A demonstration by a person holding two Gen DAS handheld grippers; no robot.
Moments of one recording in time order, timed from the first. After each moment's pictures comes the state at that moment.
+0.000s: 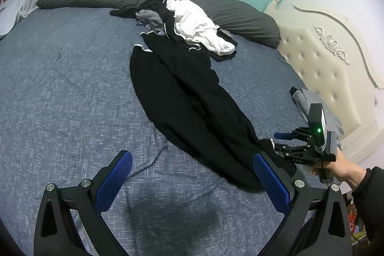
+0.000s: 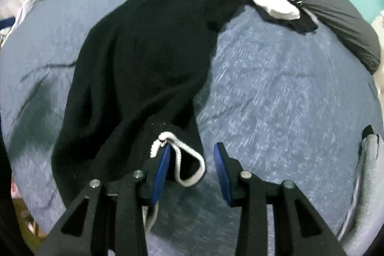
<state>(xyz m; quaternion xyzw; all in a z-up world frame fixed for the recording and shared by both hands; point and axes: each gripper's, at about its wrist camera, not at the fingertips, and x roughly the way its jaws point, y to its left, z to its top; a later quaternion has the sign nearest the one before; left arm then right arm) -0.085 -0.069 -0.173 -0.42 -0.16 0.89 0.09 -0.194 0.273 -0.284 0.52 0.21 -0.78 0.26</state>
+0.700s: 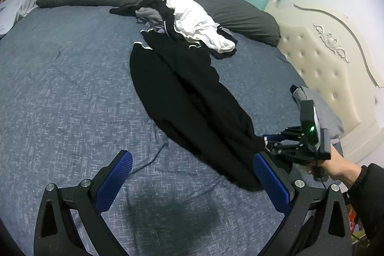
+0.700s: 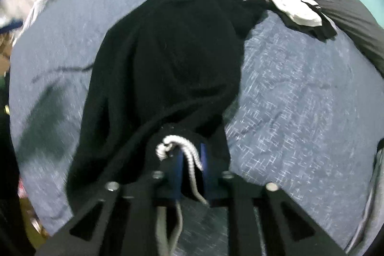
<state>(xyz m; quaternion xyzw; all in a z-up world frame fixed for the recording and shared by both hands) -0.083 -0.070 -0.176 -0.43 -0.16 0.89 0.09 -0.202 0.237 -0.285 0.51 0.18 -0.79 0.29</state>
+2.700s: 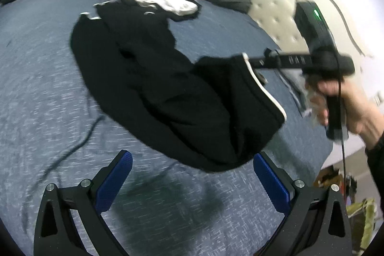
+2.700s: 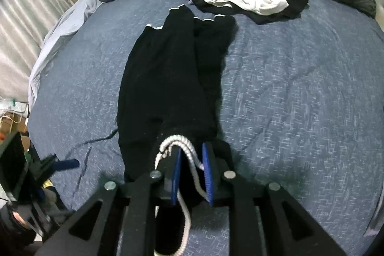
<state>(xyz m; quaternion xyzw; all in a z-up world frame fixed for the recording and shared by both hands) -0.102 0.030 -0.233 -0.47 -0.14 0.85 0.20 -0.239 0.256 -0.218 0.55 0.01 -0.80 0.25</state>
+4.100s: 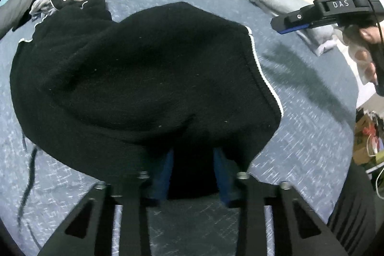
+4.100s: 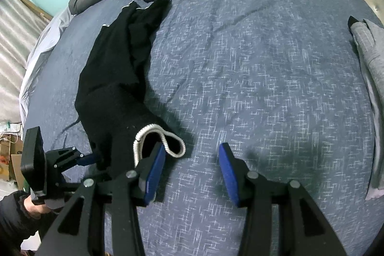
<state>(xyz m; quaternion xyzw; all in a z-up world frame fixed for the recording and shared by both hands) -0.138 0.140 -0.302 -0.51 0.03 0.83 0.24 -0.204 0.381 -0.258 0.57 -0.05 -0.79 0.19</state>
